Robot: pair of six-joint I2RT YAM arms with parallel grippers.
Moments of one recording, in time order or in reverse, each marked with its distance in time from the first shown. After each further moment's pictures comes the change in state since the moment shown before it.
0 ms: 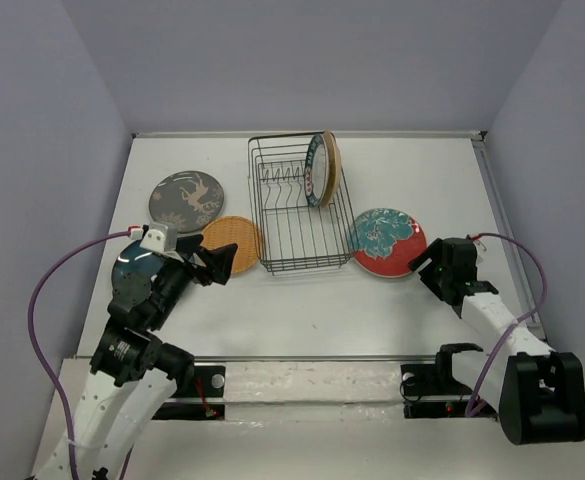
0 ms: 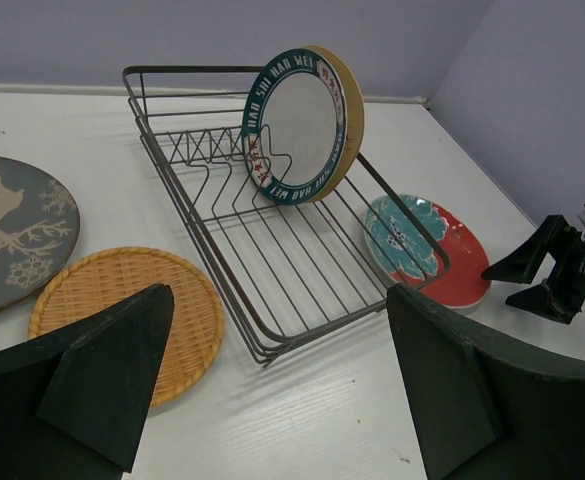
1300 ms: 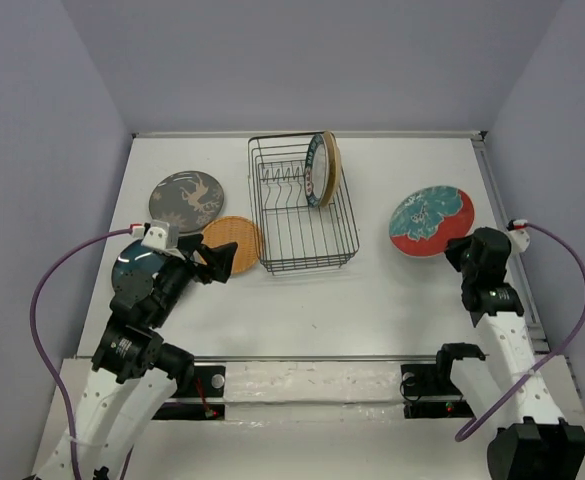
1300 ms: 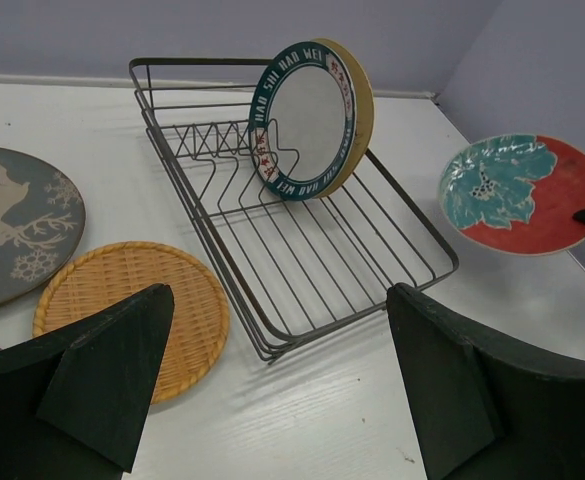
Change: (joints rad) left arm 0.013 0.021 0.000 0.000 0.001 0.000; right arm -0.089 -0.268 0.105 -0.058 0.077 0.029
